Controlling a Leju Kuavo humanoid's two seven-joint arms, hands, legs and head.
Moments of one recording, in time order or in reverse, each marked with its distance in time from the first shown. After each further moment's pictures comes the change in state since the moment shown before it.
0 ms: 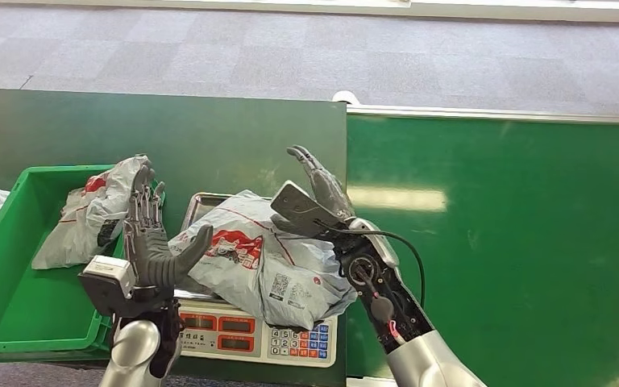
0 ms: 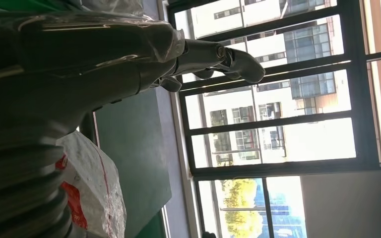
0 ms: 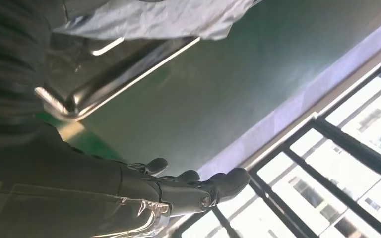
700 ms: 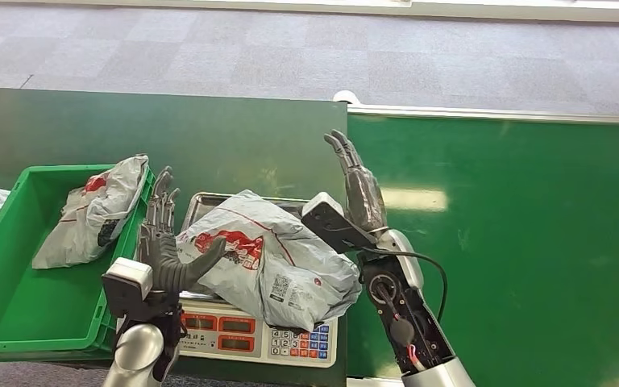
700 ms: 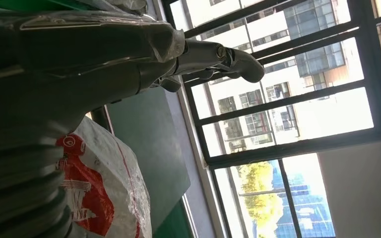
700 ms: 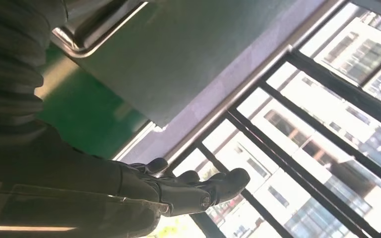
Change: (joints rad) left arm 0.009 0.003 0.000 0.023 -0.105 -0.077 0.024; right arm 0.142 -0.057 -0.033 -0.236 0.046 -0.149 -0.095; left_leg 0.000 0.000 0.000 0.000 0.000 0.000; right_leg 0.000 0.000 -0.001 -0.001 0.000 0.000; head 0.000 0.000
